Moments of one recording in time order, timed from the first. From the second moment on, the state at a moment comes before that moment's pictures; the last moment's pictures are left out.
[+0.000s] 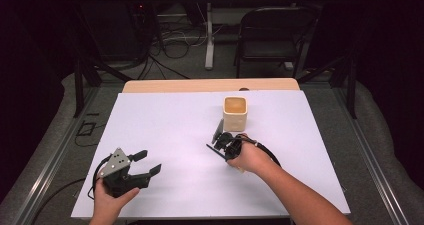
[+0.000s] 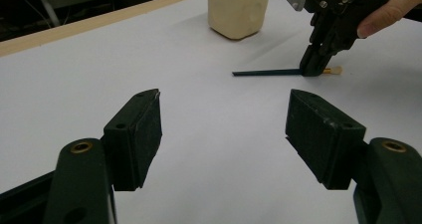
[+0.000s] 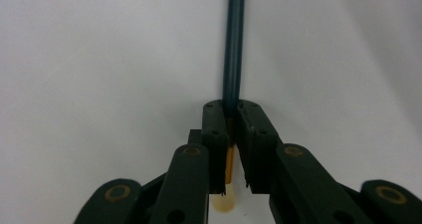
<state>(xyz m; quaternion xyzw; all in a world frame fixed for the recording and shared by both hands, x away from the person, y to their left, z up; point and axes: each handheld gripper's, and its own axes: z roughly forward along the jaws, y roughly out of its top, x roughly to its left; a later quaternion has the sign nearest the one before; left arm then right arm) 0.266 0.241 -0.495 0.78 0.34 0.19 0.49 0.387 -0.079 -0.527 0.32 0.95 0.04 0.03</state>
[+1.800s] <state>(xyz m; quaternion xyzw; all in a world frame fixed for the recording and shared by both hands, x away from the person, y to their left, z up) 0.266 0.241 -0.495 0.78 0.34 0.19 0.49 0.343 -0.080 -0.496 0.17 0.97 0.03 0.18</state>
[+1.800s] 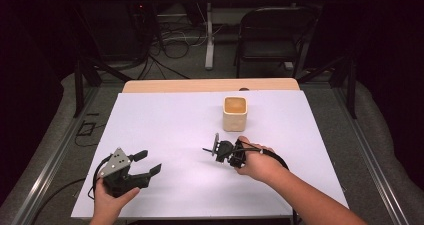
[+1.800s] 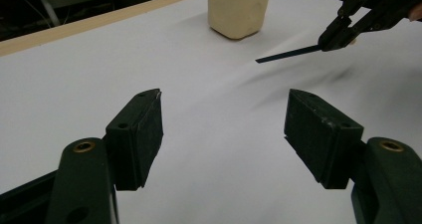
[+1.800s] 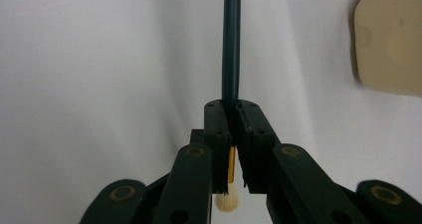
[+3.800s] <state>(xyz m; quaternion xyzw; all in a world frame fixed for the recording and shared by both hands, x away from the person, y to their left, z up) 0.283 0.216 -0.469 0.85 0.30 0.18 0.39 0.310 -0.098 -0.467 -0.10 0.94 0.05 0.33</state>
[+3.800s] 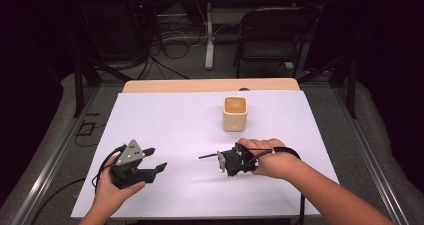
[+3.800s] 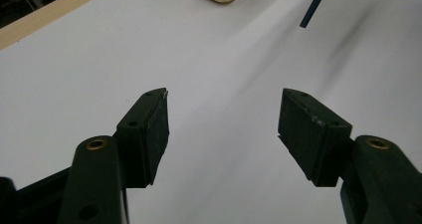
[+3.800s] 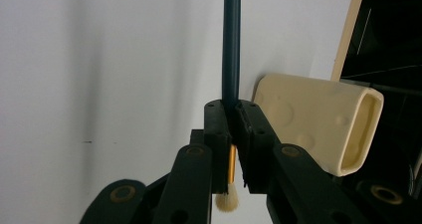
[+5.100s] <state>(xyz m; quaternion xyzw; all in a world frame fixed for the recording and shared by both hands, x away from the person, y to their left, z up) 0.316 0.175 -0.443 0.93 0.27 0.08 0.25 0.301 -0.094 -0.469 -0.14 0.92 0.04 0.37</state>
